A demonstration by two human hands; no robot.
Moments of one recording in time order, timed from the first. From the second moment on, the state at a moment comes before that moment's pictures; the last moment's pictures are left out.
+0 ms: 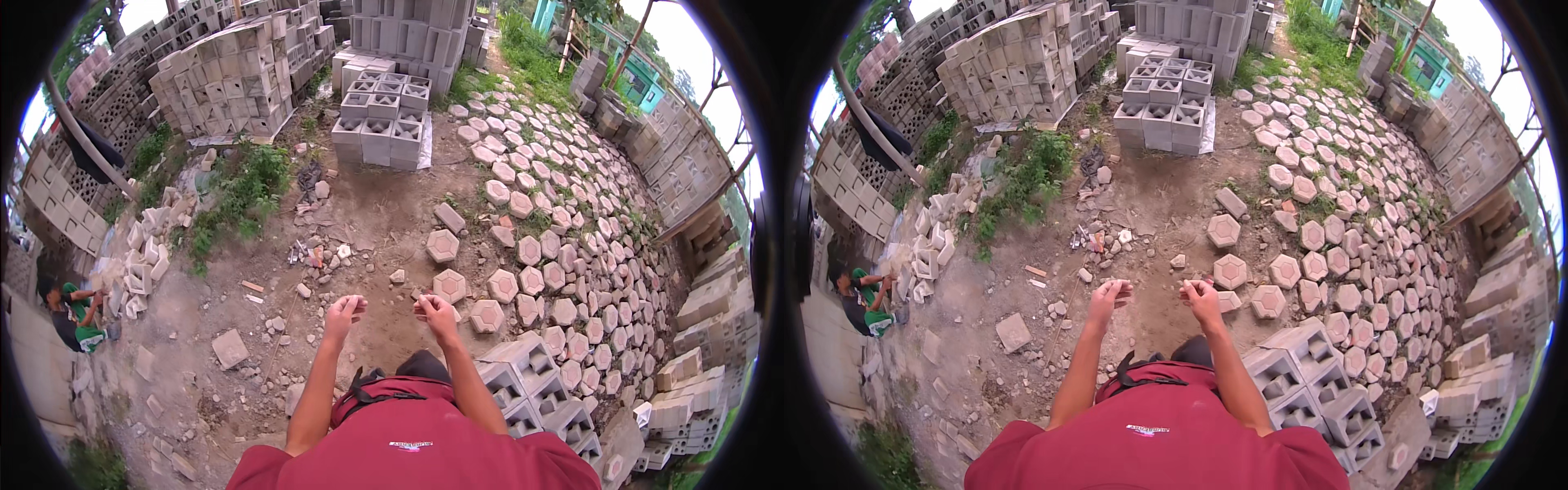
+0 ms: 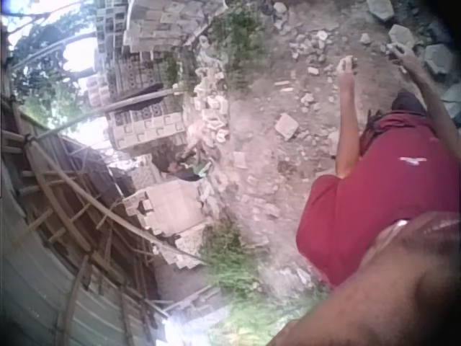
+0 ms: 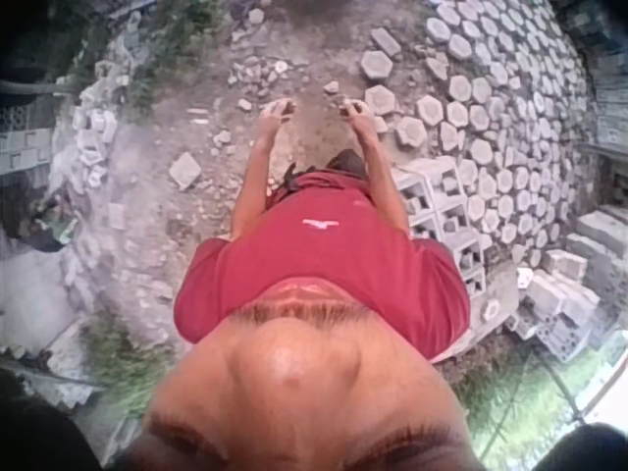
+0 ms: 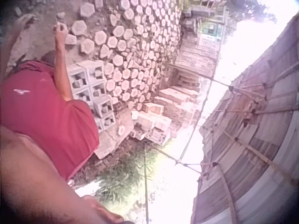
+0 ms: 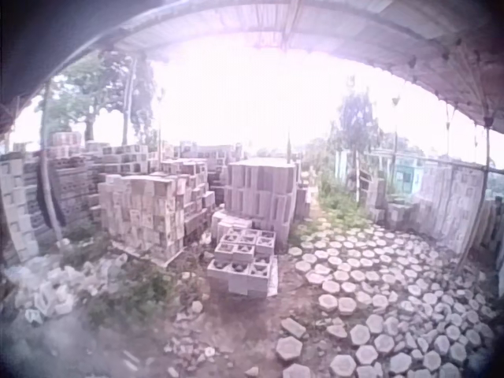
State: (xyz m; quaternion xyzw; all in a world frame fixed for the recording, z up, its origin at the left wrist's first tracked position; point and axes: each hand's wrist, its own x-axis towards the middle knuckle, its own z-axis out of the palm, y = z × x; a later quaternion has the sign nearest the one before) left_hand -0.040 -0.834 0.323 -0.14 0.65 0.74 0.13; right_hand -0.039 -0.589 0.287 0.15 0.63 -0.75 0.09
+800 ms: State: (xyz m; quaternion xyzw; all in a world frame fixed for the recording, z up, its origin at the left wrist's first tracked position) left_hand -0.546 -0.821 0.329 -0.16 0.58 0.80 0.08; right_hand -0.584 -0.551 0.288 0.06 0.70 -0.71 0.04
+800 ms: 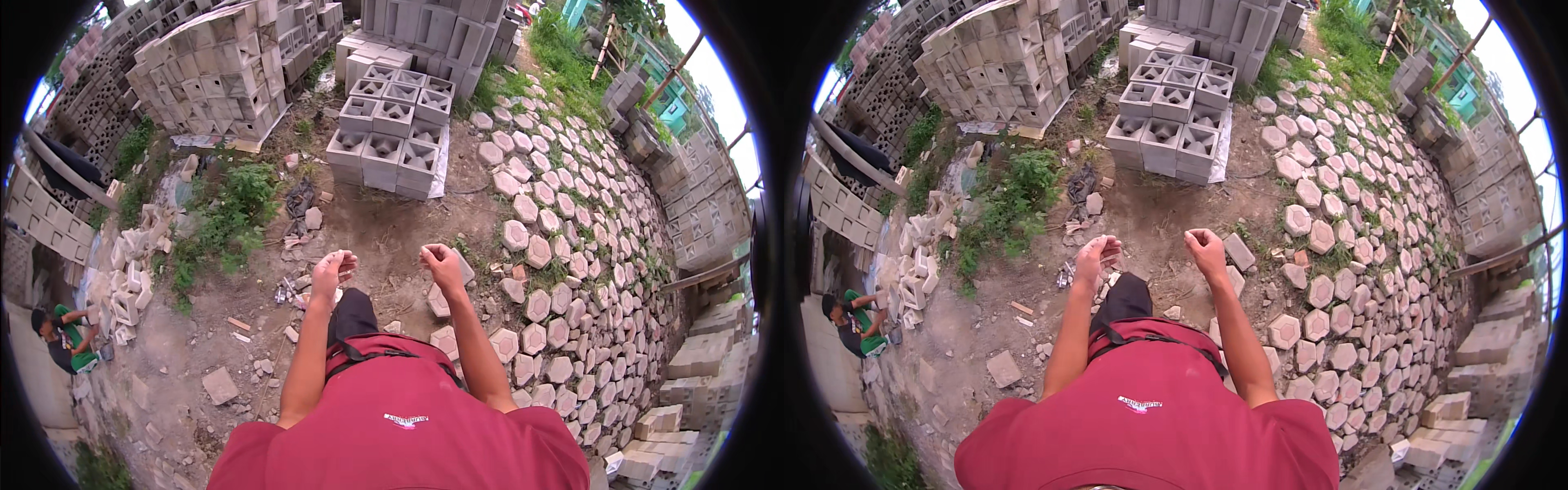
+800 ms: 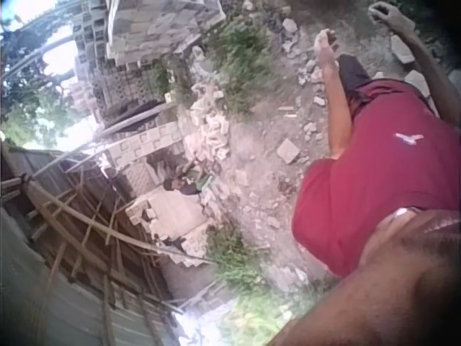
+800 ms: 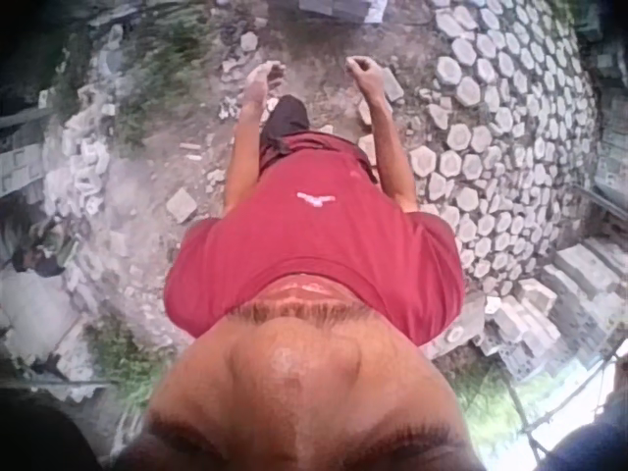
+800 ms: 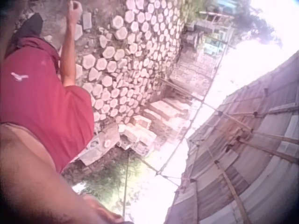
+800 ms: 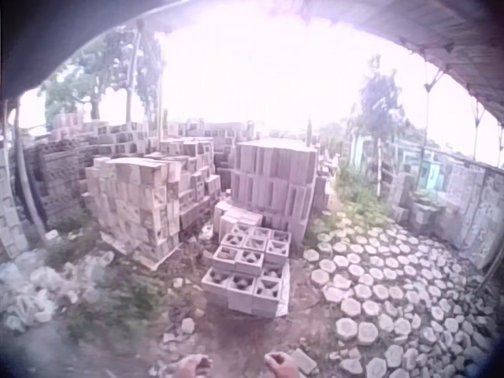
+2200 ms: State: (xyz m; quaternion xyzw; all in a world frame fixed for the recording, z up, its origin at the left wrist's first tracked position) left_hand -1.347 -0.731 0.047 -0.46 0.47 0.74 0.17; right_hand -1.388 -0.515 0.057 0.12 0.86 -0.48 0.12
